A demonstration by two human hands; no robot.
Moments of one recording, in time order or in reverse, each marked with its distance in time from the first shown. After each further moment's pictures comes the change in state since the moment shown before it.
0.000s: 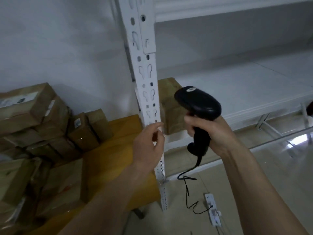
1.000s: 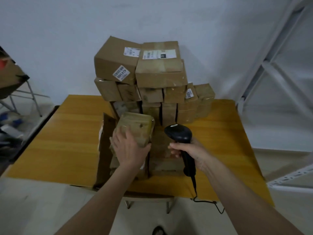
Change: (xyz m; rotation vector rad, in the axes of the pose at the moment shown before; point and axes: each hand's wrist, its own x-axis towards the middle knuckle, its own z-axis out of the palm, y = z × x) left_hand -0.119 -0.314 -0.368 0.754 0.116 -0.818; right_hand 0.087 0.245 0.430 -0.095 -0.212 0.674
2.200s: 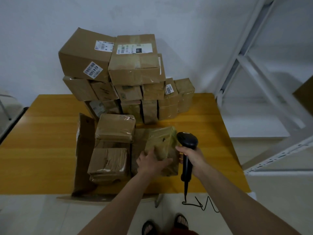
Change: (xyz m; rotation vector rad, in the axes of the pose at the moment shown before) left_hand -0.047 0.066 0.067 -0.295 -0.745 -0.119; right_hand 0.010 0.051 -0.056 0.223 0.418 0.179
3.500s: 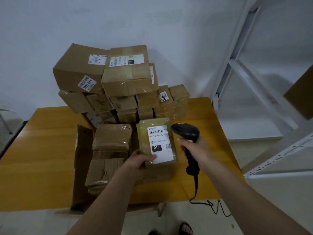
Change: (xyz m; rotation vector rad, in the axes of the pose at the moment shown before) left_hand 0.031 0.005 -0.041 -1.038 -0.296 -0.081; right_hand -0.031 -0.058 -0.010 -0.182 0.003 -0.273
